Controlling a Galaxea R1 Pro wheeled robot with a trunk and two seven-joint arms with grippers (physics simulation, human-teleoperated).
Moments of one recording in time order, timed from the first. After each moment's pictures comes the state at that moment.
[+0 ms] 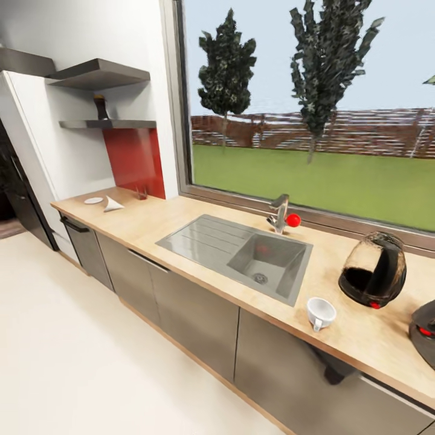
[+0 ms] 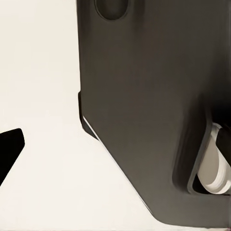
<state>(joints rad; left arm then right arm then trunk) 0.00 0.00 0.00 0.00 0.03 0.00 0.00 -0.01 0.03 0.00 -0.06 0.00 0.00 0.00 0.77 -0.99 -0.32</state>
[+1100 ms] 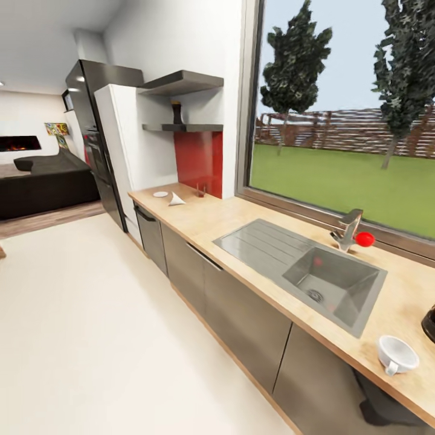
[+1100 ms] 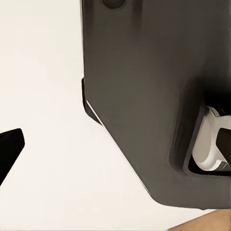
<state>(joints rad) 0.00 0.00 0.00 0.00 0.03 0.00 0.00 -0.01 0.04 0.00 -0.06 0.00 0.00 0.00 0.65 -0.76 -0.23</state>
